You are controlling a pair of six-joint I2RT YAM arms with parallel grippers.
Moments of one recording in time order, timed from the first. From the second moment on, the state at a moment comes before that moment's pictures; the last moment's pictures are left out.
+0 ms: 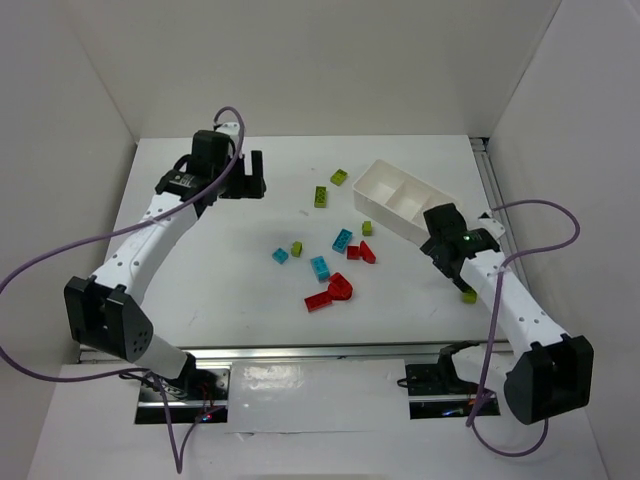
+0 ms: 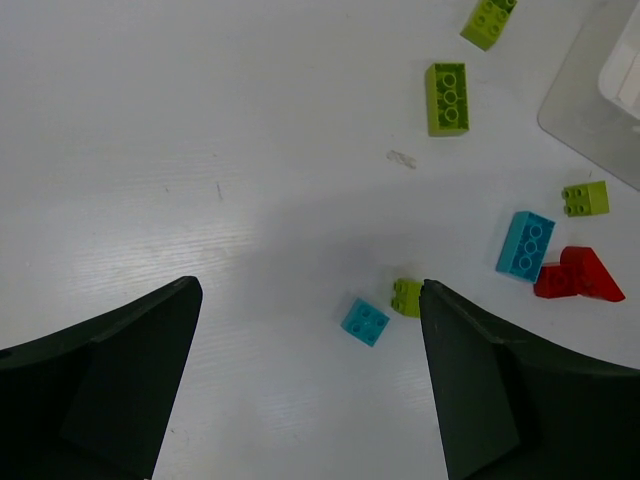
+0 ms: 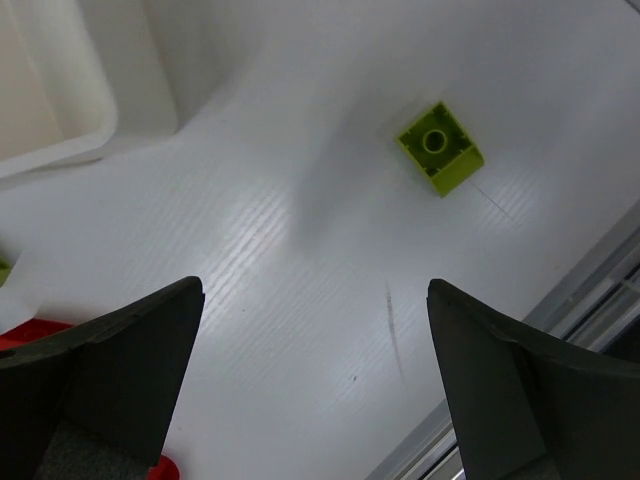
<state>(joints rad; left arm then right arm) -0.29 1.49 1.43 -0.58 -0.05 -0.22 0.25 1.12 0.90 -0.96 0.60 1.06</state>
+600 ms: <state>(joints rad) -0.34 1.50 1.43 -0.70 0.03 -0.22 -0.22 1.17 0.68 -0.90 0.31 1.06</state>
